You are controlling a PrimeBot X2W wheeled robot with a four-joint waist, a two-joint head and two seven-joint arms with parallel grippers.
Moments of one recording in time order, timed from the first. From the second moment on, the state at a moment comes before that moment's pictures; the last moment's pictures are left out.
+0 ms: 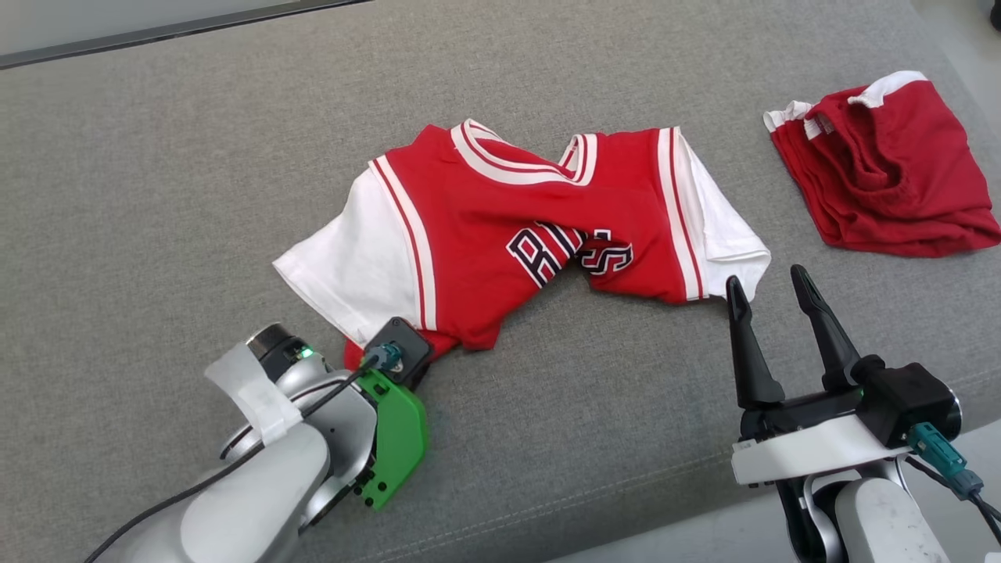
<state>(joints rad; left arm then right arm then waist) -0.56 0.36 -0.85 0.40 -0.38 -0.13 0.33 -0.08 -0.05 0.08 -0.02 0.15 0.13 -0.26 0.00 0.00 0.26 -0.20</state>
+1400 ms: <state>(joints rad) -0.67 0.46 -0.61 0.48 -0.95 -0.05 0.14 -0.11 -0.05 0.06 -0.01 0.20 0.13 -0.26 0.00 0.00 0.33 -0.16</state>
